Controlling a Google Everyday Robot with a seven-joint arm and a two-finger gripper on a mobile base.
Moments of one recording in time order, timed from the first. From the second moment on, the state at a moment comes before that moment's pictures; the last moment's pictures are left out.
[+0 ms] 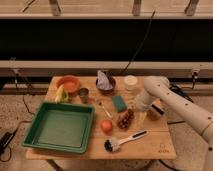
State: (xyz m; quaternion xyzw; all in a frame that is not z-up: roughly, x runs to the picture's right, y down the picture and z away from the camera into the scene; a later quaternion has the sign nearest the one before) arm 0.173 0.168 0.858 -0.35 -0.22 -0.10 0.90
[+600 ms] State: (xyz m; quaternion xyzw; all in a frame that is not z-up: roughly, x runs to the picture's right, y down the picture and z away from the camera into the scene) arm 0.171 0.178 0.866 -0.36 -0.23 -0.10 0.90
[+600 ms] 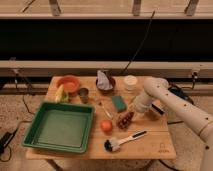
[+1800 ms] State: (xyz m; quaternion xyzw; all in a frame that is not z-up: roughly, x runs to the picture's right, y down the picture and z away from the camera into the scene) arm 0.200 0.075 0.806 -0.28 -0.17 -0.11 0.94
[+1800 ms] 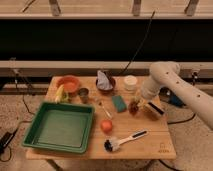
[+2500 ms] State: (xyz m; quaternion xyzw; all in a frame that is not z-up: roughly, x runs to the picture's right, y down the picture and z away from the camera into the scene) arm 0.227 0.012 0.795 -0.24 -0.16 -0.09 0.95
